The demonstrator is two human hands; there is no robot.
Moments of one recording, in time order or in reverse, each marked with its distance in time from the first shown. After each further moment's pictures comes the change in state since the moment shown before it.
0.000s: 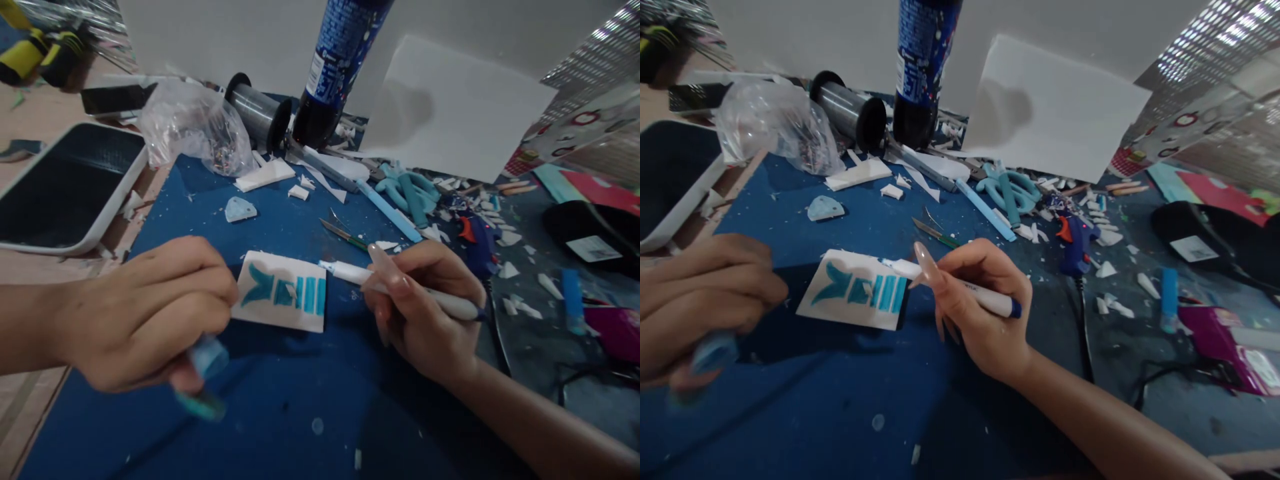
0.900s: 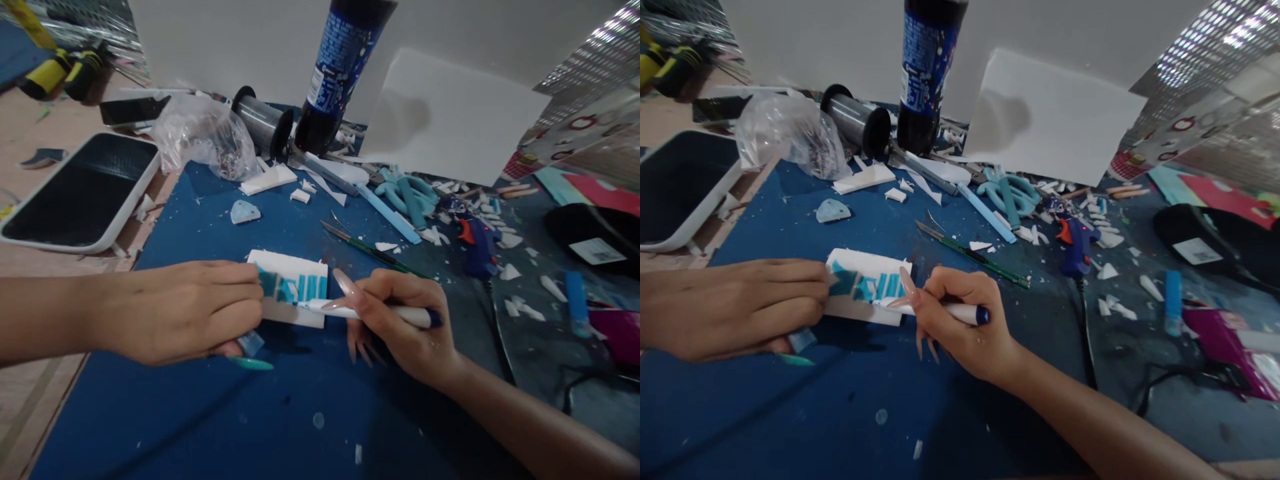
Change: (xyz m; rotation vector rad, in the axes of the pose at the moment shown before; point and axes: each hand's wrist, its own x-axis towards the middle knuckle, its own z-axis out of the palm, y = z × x) left_hand 0.020 -0.007 0.012 -0.027 -0.164 0.177; right_hand -0.004 -0.003 0.001 -0.189 -0.285 0.058
